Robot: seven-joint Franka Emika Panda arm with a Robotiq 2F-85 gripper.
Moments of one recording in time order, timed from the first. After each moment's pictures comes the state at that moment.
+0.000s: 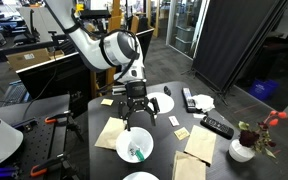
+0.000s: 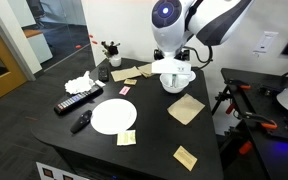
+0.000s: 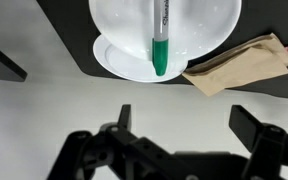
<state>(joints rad) 0.06 0.41 -0.04 -2.25 -1.02 2.18 2.38</state>
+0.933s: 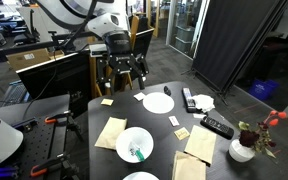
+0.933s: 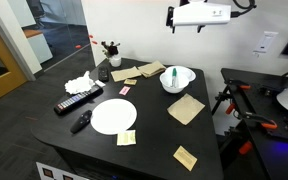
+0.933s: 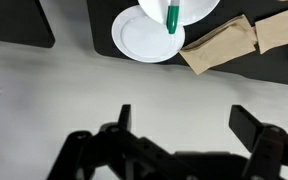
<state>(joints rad) 0.06 -0.09 0.00 -2.46 -0.82 2.14 2.02</state>
